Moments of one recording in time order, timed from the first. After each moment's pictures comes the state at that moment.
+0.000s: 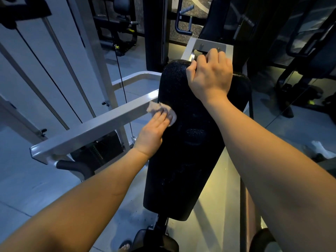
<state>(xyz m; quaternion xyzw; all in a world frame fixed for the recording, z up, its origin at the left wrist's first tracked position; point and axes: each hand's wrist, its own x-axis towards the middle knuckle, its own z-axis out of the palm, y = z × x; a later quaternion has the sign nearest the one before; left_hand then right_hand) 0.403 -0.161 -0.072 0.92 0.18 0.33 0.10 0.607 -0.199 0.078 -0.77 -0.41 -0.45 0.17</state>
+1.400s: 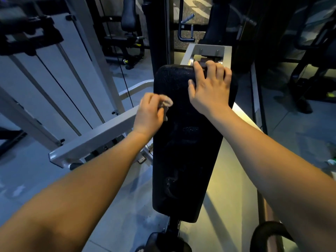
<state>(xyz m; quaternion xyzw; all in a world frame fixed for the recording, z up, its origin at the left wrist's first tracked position) 0.419 -0.178 0.017 0.87 0.23 0.40 0.16 0.609 -0.268 0.065 -0.82 -0.46 -0.30 0.17</state>
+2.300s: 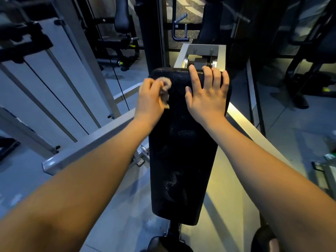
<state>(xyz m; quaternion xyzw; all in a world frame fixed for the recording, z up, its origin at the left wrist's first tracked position) 0.465 -0.158 0.044 0.88 0.24 0.41 0.09 0.616 -0.274 0.041 -0.82 -0.43 -0.35 0.16</state>
